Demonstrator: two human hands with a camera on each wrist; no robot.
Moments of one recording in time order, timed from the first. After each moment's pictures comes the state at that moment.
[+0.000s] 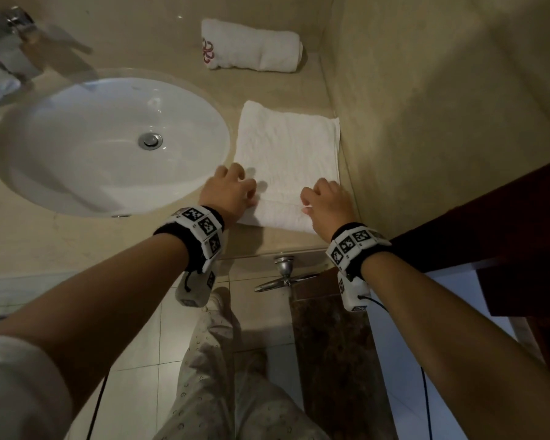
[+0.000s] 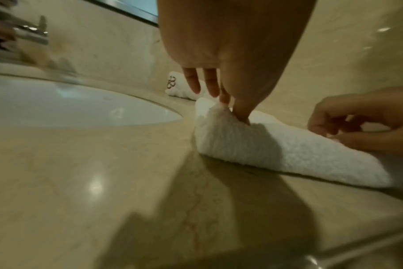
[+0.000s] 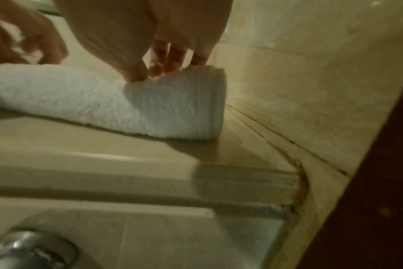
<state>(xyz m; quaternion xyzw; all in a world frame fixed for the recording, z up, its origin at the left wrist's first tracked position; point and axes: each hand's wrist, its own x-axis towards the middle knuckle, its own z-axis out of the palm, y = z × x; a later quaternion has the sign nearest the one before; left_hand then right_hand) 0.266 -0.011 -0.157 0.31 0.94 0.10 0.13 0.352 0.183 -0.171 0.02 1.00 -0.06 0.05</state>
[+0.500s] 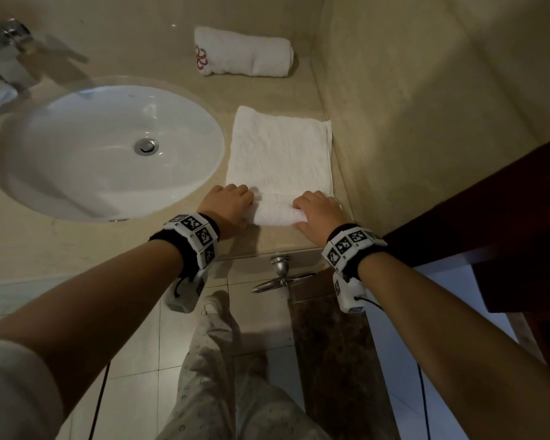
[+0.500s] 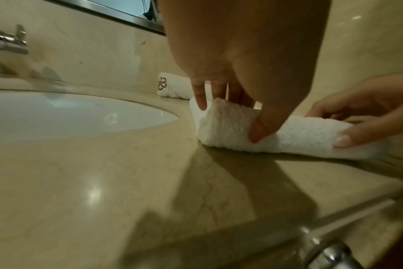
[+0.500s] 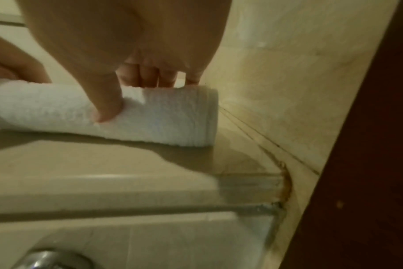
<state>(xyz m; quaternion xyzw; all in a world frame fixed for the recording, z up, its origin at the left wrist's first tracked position) 0.279 -0.012 -0.156 0.39 0.91 -0.01 0.14 0.360 0.177 -0.160 0.01 0.99 -0.07 0.15</state>
